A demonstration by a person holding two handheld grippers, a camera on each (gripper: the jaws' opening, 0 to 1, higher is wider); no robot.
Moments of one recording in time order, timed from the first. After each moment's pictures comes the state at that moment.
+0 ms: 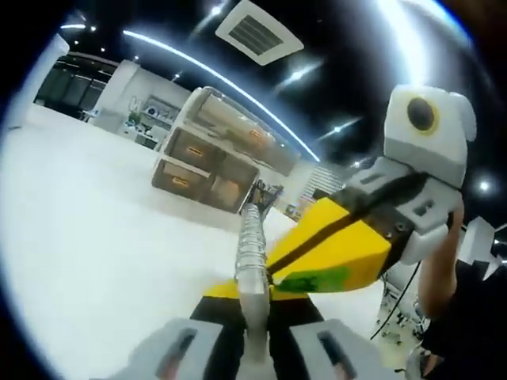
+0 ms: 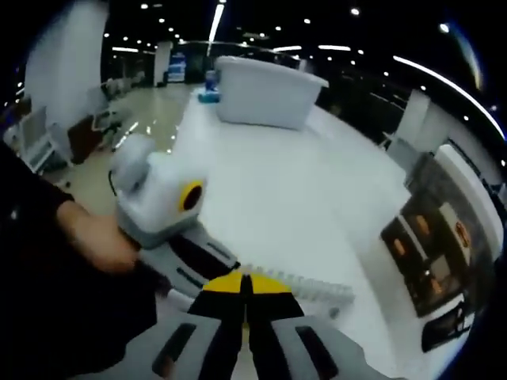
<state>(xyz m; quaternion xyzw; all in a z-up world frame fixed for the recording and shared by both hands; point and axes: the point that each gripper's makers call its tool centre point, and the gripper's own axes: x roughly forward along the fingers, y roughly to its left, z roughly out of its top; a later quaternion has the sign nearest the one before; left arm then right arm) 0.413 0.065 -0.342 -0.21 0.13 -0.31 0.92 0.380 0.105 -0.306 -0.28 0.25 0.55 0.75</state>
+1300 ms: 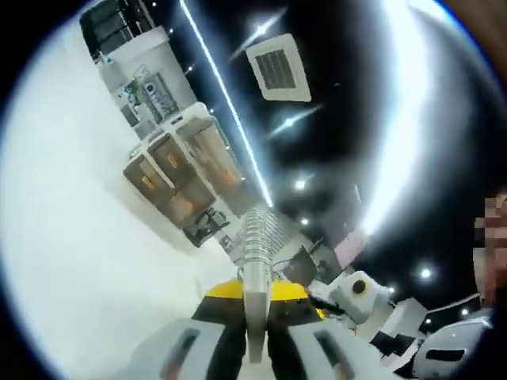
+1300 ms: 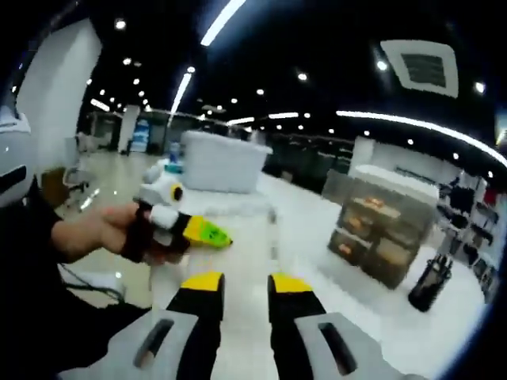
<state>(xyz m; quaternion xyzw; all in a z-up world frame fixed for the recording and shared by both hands) 0.385 0.079 -0.277 -0.45 0.06 -0.42 0.78 0.359 0.016 -0.273 -0.06 0.07 0.50 0.86</state>
